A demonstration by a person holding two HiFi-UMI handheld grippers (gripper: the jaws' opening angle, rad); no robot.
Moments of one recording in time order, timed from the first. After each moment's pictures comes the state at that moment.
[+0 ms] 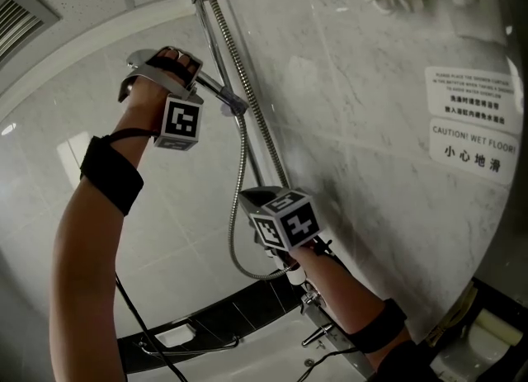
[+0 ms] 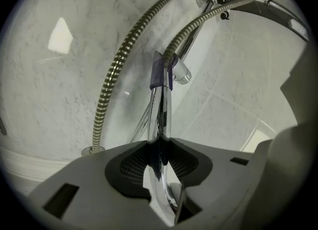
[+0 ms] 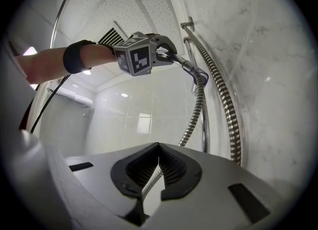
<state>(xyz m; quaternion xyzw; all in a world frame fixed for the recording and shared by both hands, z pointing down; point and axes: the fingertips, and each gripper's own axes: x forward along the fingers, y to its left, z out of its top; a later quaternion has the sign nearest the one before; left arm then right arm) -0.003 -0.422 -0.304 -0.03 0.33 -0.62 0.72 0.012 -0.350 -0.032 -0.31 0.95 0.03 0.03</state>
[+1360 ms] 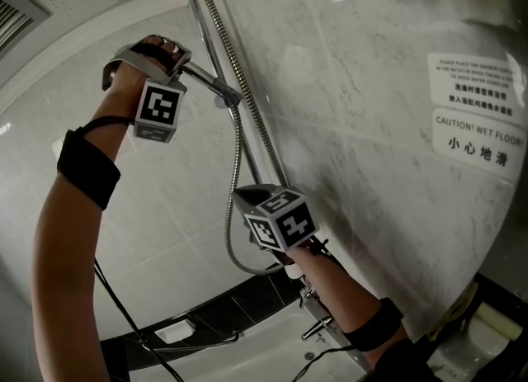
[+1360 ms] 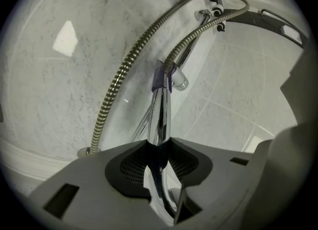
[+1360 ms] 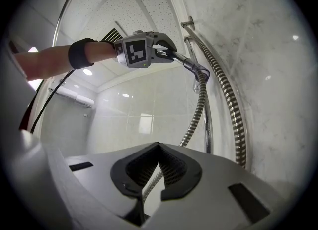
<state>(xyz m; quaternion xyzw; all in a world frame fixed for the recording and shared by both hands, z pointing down) -0.005 -0.416 -0.298 -0.10 0.29 -0.62 0.72 0.007 -0.351 -0.020 -0.30 0.95 0.03 0.03</state>
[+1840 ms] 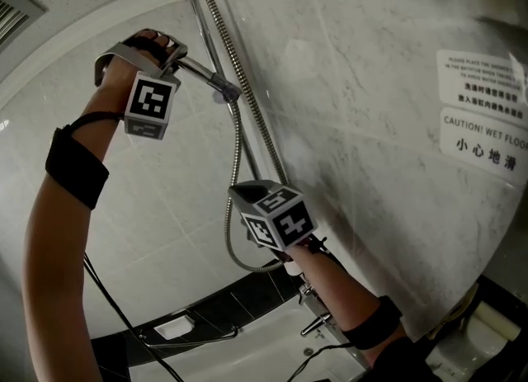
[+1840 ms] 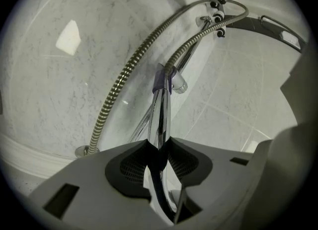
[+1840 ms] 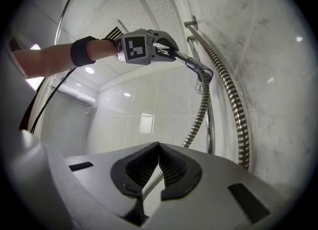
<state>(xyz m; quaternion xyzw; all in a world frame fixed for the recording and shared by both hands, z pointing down) -0.005 -0.407 -0.292 -0.14 0.29 -0.63 0.71 0.002 -0.353 -0.023 -0.30 0.95 0.05 0.02</state>
